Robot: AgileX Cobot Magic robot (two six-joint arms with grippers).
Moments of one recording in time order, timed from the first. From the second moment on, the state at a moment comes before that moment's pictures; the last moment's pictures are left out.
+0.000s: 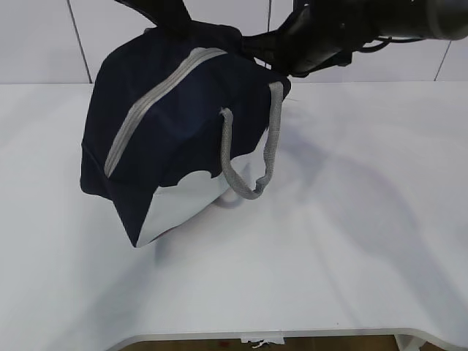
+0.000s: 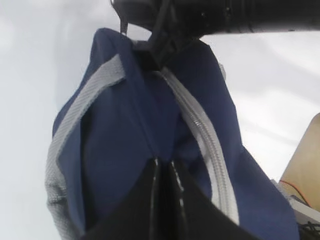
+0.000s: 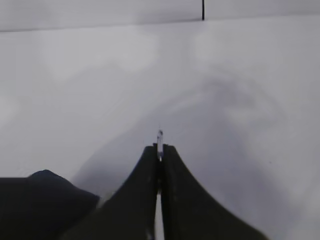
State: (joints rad) left arm -0.47 1.88 -2.02 -0.39 1.27 0.45; right arm 0.43 2.00 -1.65 -0.46 0.49 0.77
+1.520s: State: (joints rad) left arm -0.46 2.02 -2.04 -0.27 1.26 0.35; right arm 0.42 2.01 -1.65 -0.16 0.51 0.59
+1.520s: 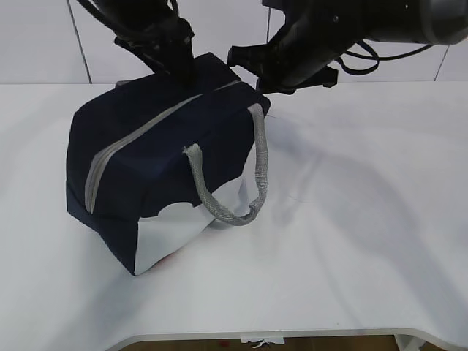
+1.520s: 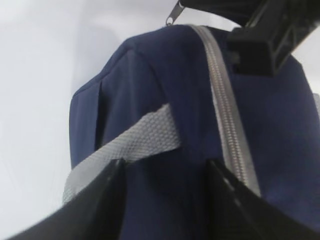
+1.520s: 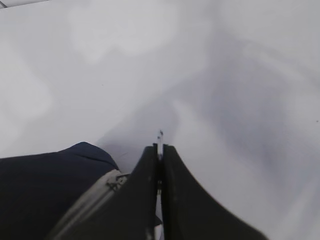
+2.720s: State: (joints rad) left arm -0.46 1.97 -2.03 -0.29 1.27 0.36; right arm 0.41 2.08 -1.66 -0.08 0.44 0.58
